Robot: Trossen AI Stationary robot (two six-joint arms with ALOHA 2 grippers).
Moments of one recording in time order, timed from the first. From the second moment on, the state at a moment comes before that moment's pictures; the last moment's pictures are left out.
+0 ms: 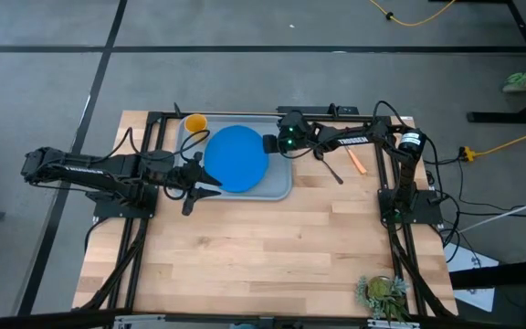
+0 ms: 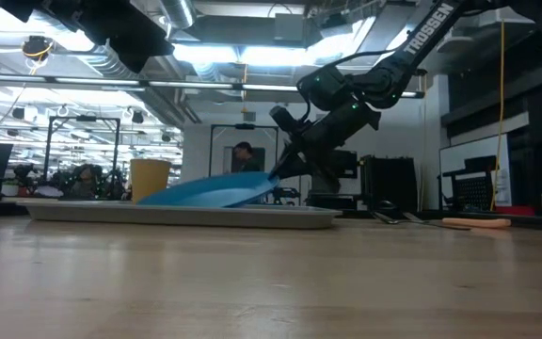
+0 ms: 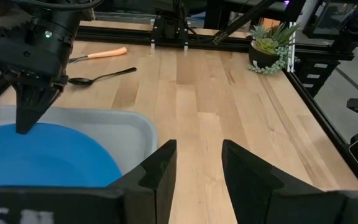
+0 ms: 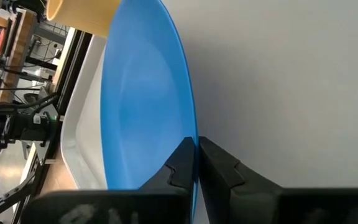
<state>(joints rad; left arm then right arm) -0.01 0.76 0.56 -0.12 0.04 -0.09 -0.46 1.92 1.10 0.19 -0.20 0.88</state>
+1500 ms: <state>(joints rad) -0.01 0.76 0.56 -0.12 0.04 -0.09 -0.48 1.92 1.10 0.19 -0.47 0.72</state>
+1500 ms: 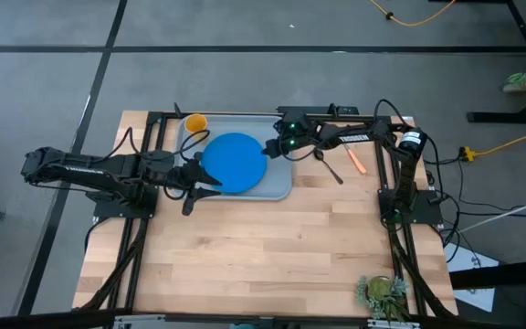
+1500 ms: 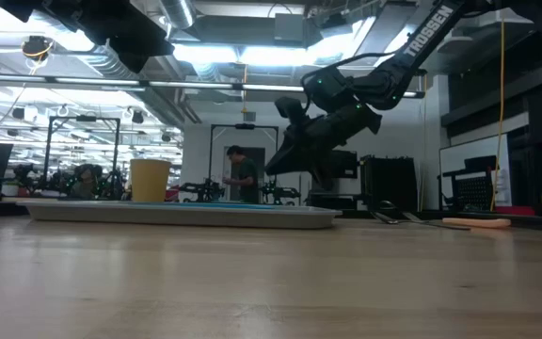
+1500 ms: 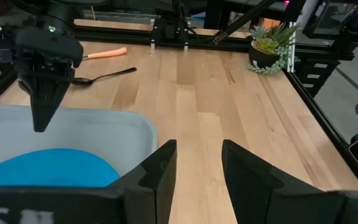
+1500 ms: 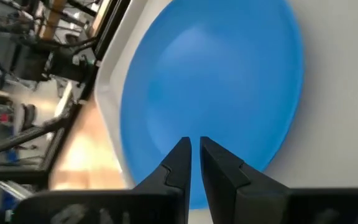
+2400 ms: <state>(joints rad) -0.01 0.76 0.56 -0.12 0.04 -0.09 -0.46 1.20 0.74 -0.25 0.09 0.41</state>
